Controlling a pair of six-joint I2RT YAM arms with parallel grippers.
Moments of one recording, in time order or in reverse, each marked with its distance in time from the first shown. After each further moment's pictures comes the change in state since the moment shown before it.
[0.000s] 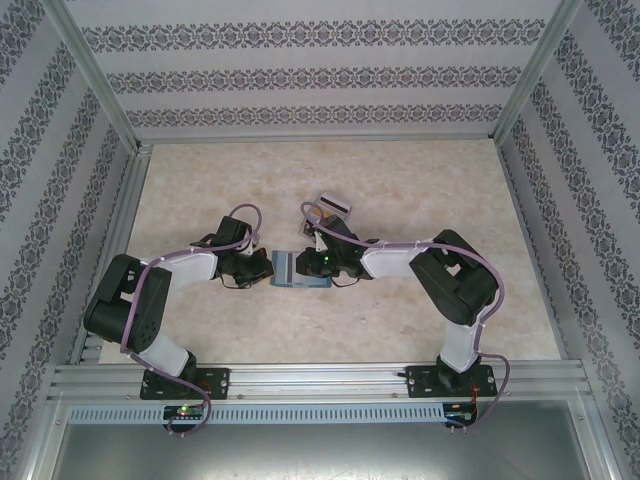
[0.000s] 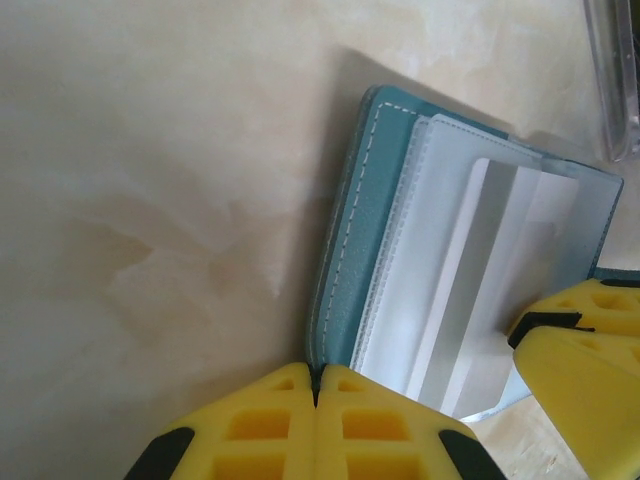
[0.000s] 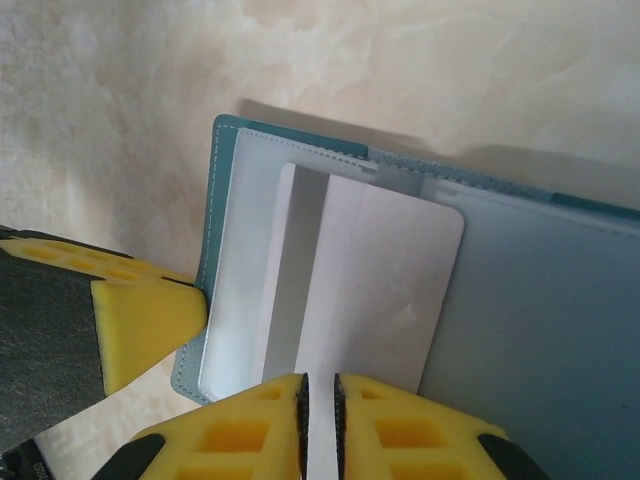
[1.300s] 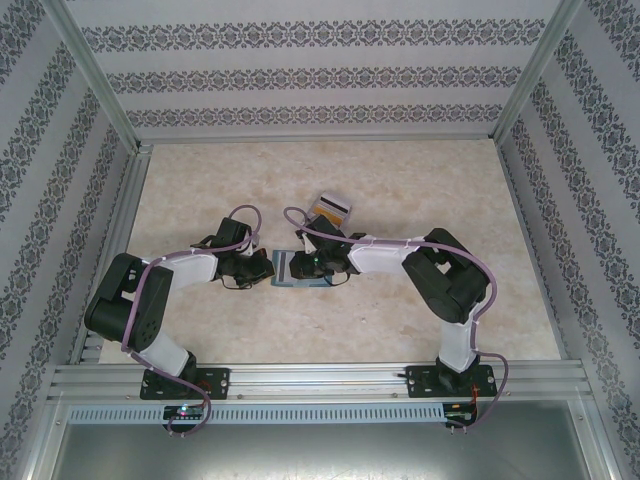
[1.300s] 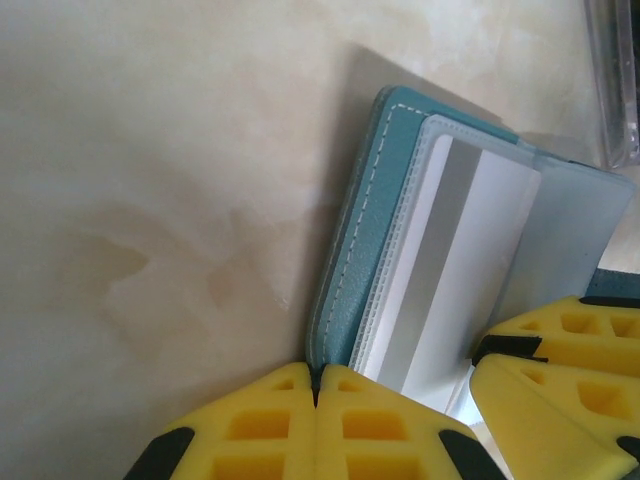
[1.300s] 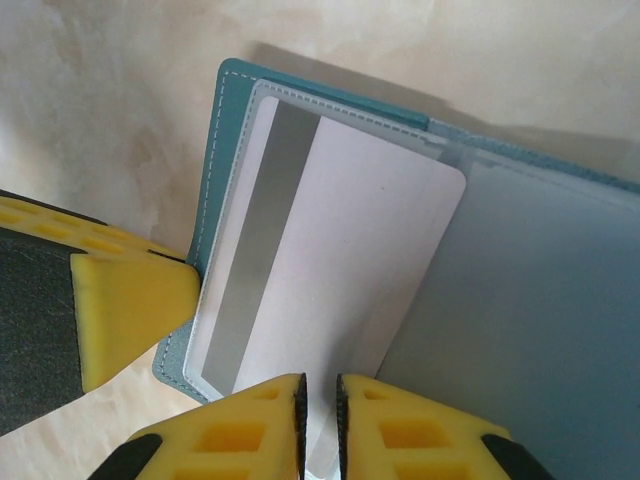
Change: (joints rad) left arm 0.000 0.009 -0.017 0.044 0.008 -0.016; right arm 0.052 0.052 0.143 -0.213 0.065 -0.133
